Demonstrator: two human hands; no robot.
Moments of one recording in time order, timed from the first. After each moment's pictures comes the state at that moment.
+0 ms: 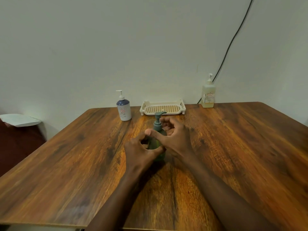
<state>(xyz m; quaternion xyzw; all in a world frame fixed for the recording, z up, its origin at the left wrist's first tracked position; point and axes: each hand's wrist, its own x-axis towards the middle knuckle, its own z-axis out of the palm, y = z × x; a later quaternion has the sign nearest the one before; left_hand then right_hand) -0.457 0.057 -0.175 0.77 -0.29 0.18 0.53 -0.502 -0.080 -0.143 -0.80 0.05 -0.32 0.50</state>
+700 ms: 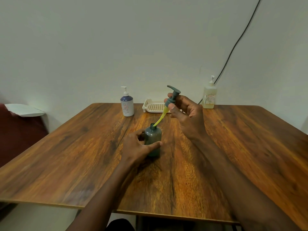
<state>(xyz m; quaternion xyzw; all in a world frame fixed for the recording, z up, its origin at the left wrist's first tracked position) -0.439 0.084 -0.179 0.81 -0.27 0.07 0.51 -0.516 -0.100 -0.095 -0.72 -0.06 -0.38 0.58</state>
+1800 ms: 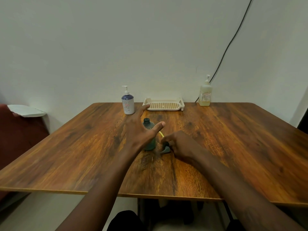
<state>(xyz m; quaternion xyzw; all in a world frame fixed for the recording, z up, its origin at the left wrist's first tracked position) -0.467 0.083 -0.135 0.79 -0.30 0.23 0.49 -0.540 -0.105 -0.166 -0.98 -0.04 -0.08 0.20</state>
